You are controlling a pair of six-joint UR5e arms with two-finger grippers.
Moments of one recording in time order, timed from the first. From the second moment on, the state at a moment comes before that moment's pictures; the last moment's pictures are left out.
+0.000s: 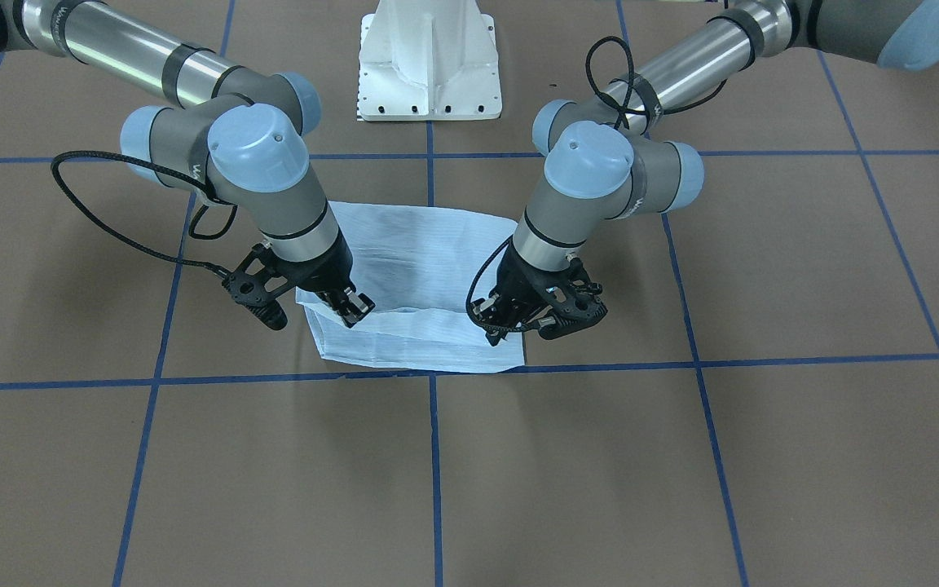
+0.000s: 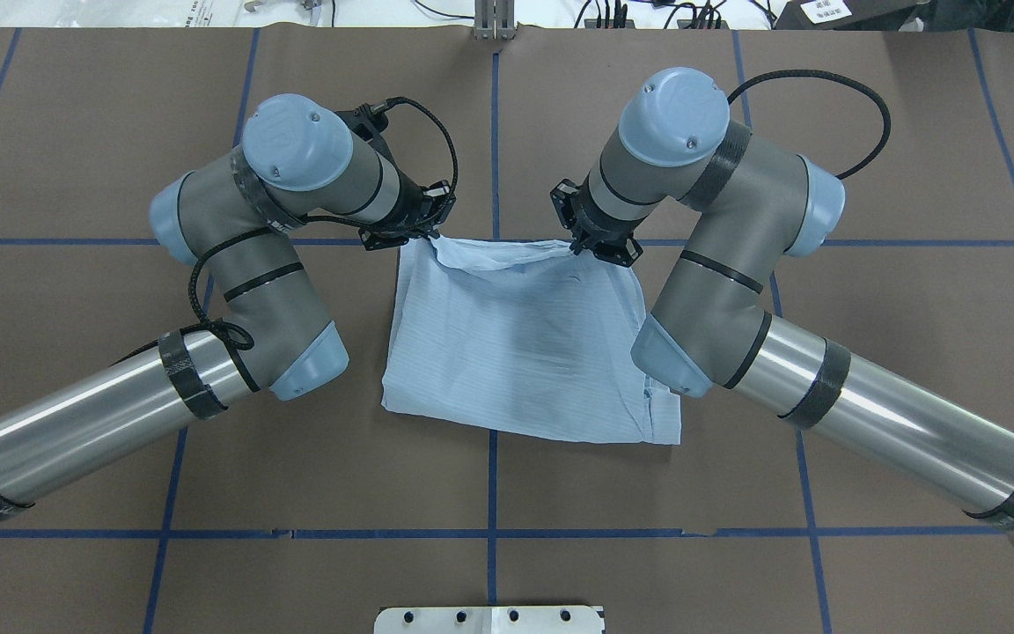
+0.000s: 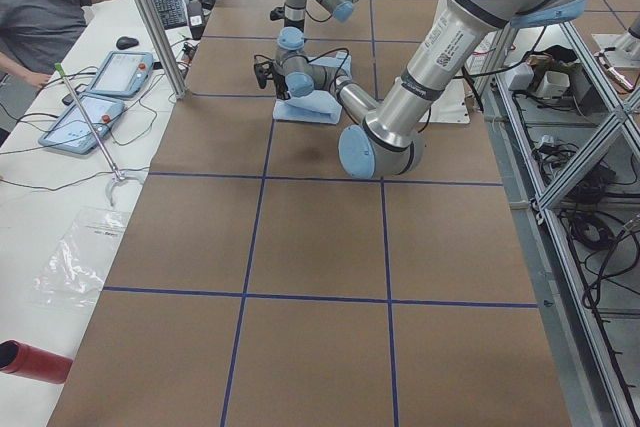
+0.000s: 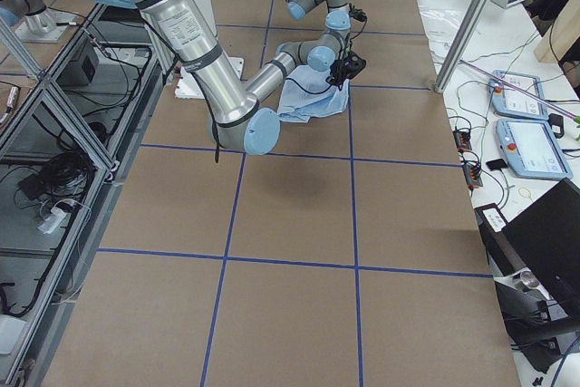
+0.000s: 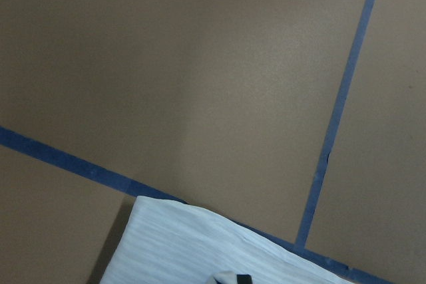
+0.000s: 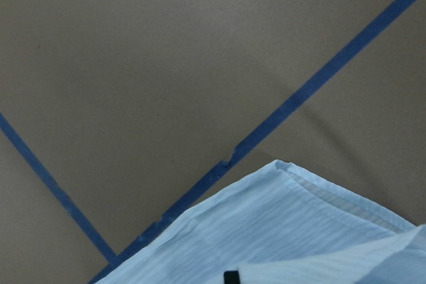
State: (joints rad) left arm -0.67 -2.32 -1.37 -2.08 -1.90 -1.63; right arm 0.68 -0.88 1.51 -1.36 1.96 1.88
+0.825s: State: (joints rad) left arm -0.71 -2.31 -1.36 -2.11 -1.90 -1.62; right arm 0.70 -0.88 1.48 -1.35 1.95 1.83
